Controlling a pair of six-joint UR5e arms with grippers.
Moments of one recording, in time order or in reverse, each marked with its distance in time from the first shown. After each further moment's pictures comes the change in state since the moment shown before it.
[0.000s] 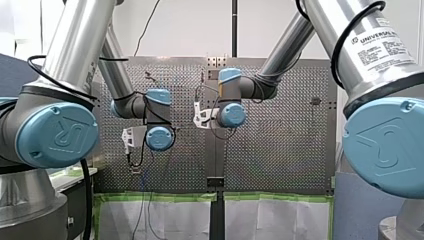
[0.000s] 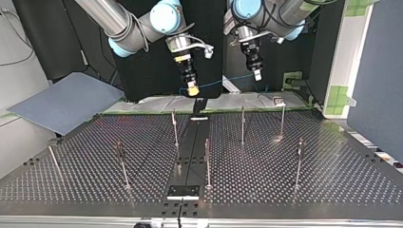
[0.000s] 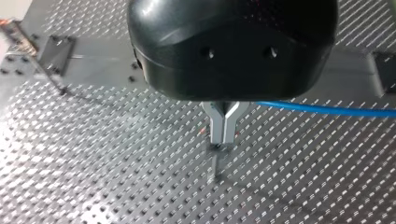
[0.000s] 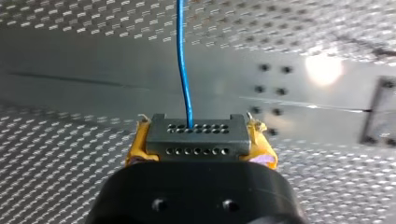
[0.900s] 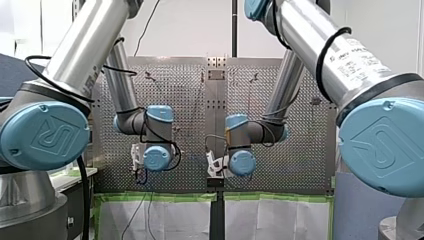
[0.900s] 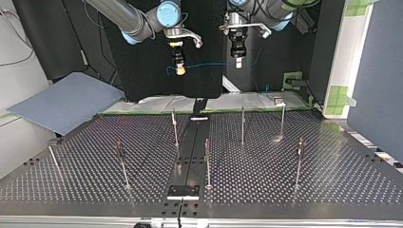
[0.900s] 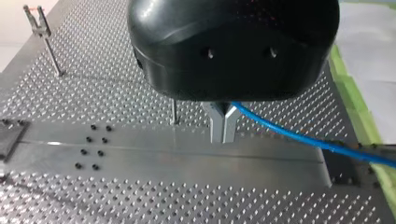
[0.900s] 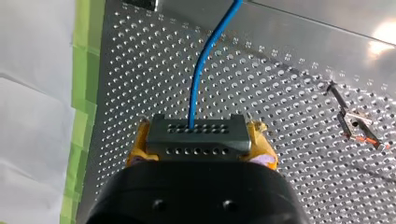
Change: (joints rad) left arm -0.105 -0.151 -0.065 0.171 0.127 0.000; right arm -0.026 0.232 0.174 -0.206 0.158 -0.090
